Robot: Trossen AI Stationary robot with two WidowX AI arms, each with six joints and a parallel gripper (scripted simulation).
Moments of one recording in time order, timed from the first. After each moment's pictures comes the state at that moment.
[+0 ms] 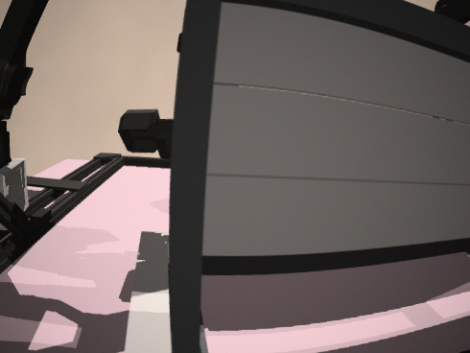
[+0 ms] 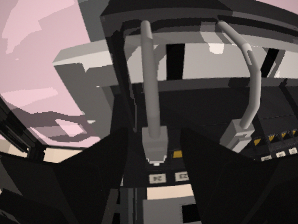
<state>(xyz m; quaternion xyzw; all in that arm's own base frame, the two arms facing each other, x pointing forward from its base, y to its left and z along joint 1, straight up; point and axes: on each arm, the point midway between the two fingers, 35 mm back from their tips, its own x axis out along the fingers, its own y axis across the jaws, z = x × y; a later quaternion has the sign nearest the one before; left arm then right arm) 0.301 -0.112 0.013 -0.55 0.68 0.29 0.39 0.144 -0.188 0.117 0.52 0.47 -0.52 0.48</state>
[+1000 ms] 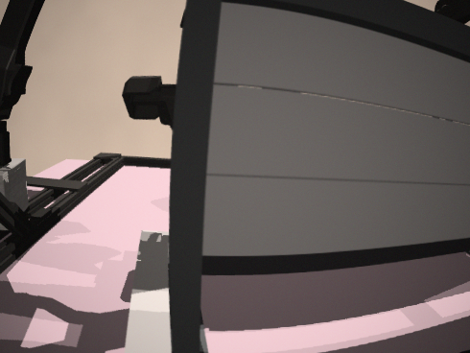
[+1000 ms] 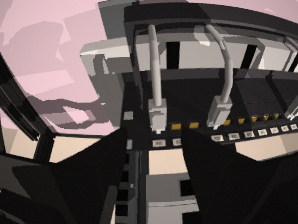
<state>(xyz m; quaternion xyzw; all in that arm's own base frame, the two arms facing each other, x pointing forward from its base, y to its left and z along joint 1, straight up) 0.301 -0.095 0.048 -0.55 0.68 0.30 0.38 0.144 -0.188 0.117 0.52 0.47 -0.52 0.48</state>
